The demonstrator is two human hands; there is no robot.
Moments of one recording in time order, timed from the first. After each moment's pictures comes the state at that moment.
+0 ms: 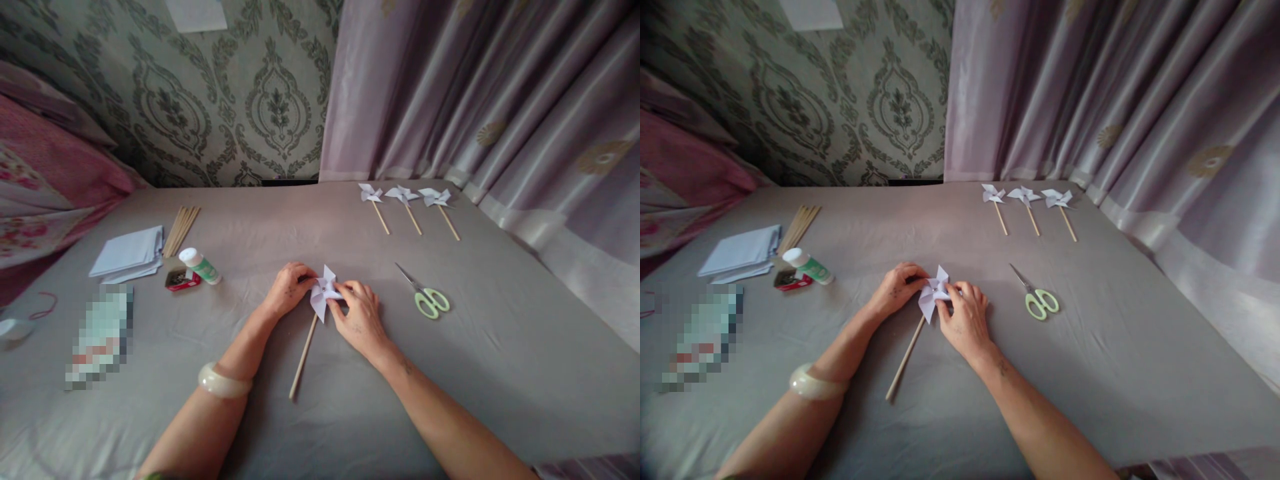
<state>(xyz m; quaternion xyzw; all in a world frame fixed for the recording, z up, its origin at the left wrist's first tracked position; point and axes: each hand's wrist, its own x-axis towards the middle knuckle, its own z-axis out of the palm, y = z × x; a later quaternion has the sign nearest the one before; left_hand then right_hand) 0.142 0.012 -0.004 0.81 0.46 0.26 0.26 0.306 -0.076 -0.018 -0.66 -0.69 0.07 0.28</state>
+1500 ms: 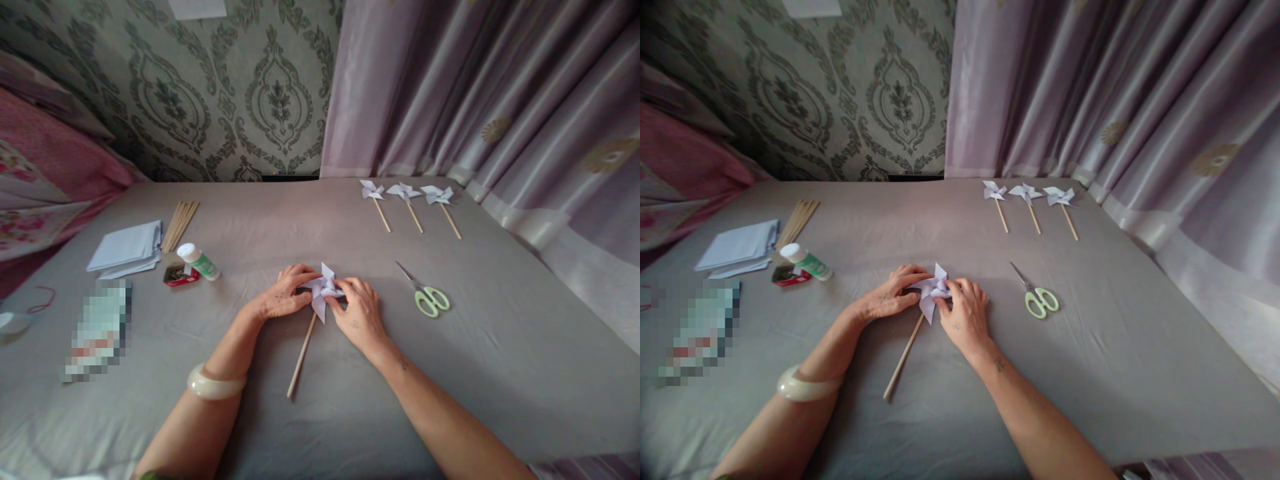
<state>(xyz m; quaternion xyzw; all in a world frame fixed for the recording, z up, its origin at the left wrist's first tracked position) 0.128 0.003 0.010 0.87 0.37 0.13 0.31 0.308 -0.073 -0.021 -0.66 -0.69 0.07 0.28</state>
